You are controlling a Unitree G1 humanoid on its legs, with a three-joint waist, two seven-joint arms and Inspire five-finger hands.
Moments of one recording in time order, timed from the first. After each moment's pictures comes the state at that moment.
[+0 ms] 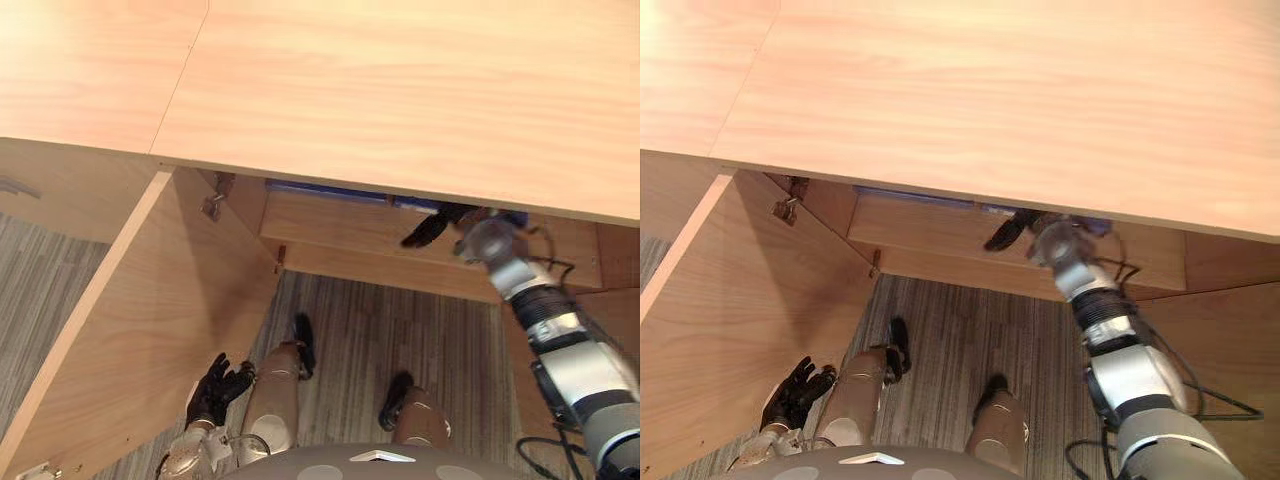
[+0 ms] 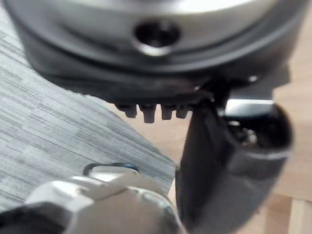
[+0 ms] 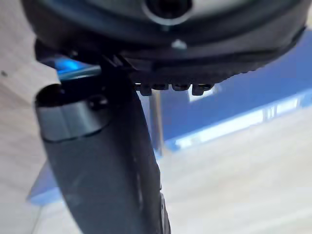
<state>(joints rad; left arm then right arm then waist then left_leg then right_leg) 0.31 0.07 0.17 0.56 -0.18 -0.06 -0.10 -0.61 -0.48 0.34 0.70 -0.38 0.01 0.17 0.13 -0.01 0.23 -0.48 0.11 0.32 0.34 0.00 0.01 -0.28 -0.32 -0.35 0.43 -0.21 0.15</state>
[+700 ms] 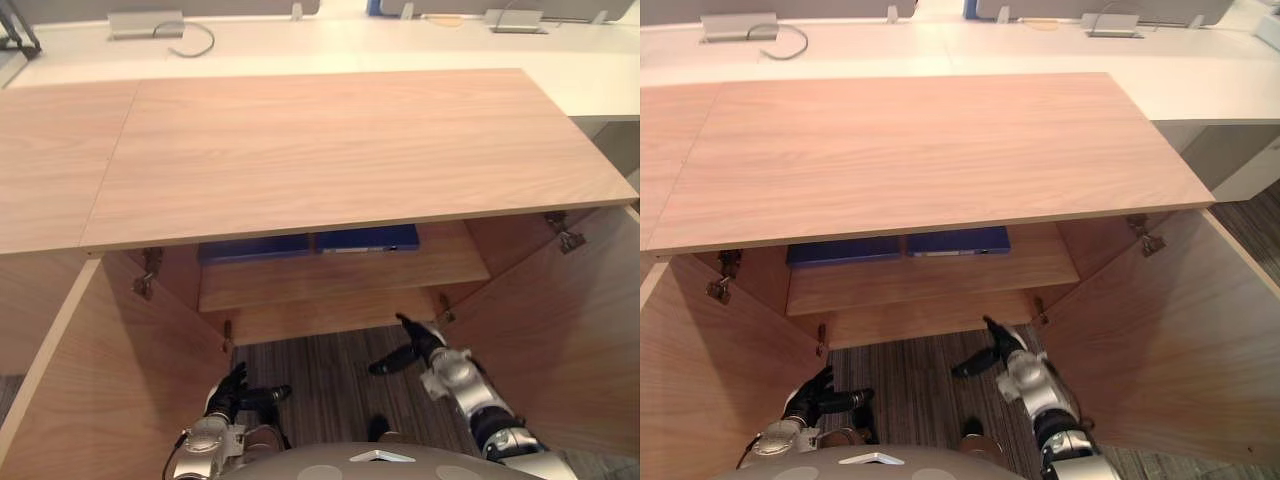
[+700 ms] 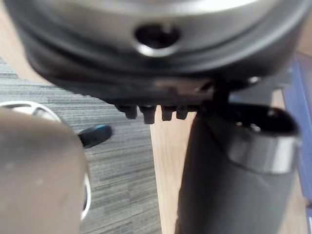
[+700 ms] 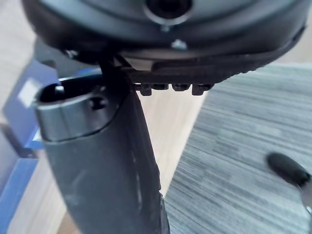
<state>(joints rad) 0.13 0.09 0.10 0.90 0.08 -0.06 -0.05 -0.10 -0.15 0.03 0.93 -0.31 0.04 0.11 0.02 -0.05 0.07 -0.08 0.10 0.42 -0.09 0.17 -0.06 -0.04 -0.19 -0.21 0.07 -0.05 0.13</state>
